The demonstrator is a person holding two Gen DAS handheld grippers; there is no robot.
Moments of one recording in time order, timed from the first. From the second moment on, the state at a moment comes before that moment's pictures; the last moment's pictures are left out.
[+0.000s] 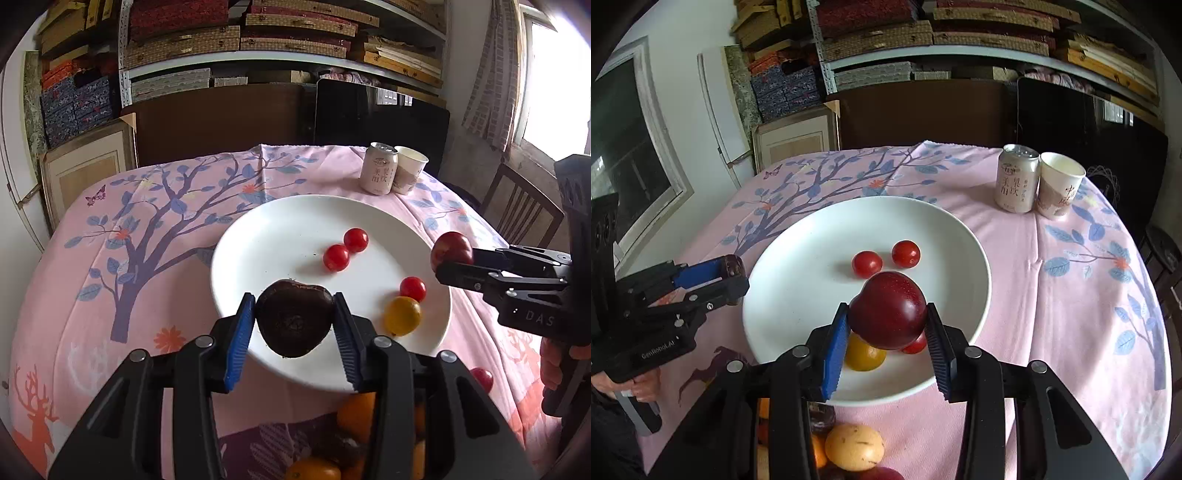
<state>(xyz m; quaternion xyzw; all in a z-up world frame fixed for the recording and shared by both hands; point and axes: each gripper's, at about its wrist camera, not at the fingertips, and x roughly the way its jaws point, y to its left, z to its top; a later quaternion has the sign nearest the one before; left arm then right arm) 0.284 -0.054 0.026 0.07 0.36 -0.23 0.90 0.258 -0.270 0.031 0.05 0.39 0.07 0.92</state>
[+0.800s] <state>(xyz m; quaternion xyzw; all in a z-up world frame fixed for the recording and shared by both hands) 0.194 0.001 0.000 0.10 0.35 -0.20 0.91 0.158 -0.287 0.001 0.03 0.36 0.06 0.93</state>
